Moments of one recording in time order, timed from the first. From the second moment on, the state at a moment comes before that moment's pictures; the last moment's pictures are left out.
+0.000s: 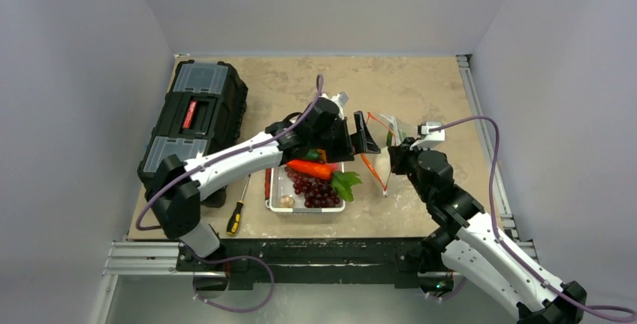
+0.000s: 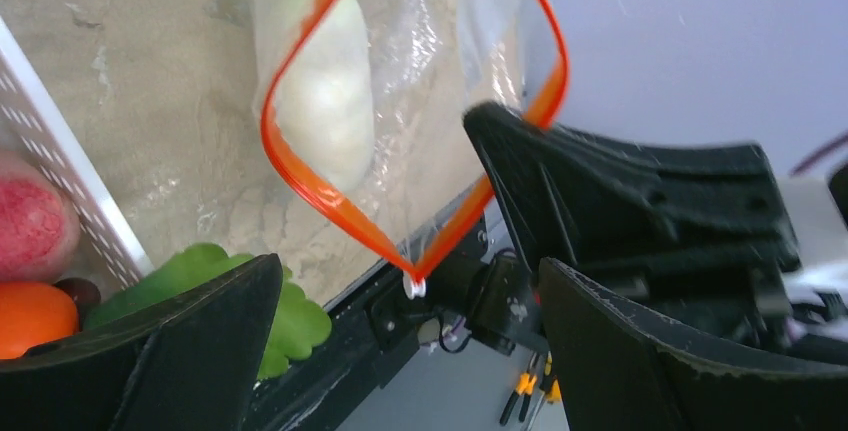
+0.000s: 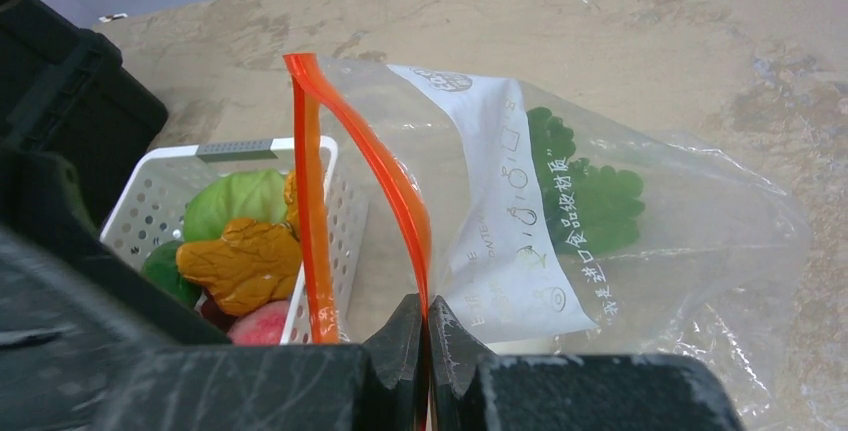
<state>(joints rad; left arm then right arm) -0.90 1.65 1.31 -0.28 0.20 -1.04 0.60 0.62 0.51 -0.19 0.35 0.43</state>
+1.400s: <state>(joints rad) -1.06 1.55 1.01 -0.53 -0.22 -0.70 0.60 0.62 0.52 -0.22 0.53 0.47</state>
